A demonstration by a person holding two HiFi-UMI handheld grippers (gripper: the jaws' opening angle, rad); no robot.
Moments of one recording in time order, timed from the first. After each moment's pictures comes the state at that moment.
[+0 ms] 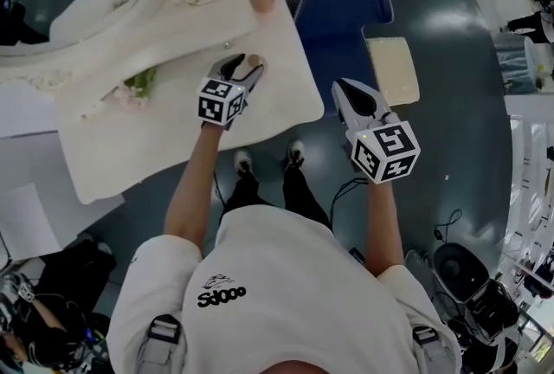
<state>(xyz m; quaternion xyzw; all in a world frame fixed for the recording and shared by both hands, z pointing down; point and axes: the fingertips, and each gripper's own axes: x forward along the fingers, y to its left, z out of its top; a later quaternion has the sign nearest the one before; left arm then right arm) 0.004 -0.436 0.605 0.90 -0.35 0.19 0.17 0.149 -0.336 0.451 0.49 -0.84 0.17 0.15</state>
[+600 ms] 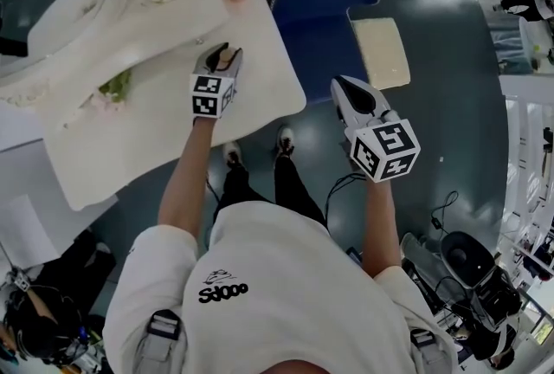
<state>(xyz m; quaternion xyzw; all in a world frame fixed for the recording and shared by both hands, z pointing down) 0.020 -0.459 0.646 0.88 -0.41 0.19 0.13 0.197 -0.324 0.481 0.51 -0.82 0.20 0.16</state>
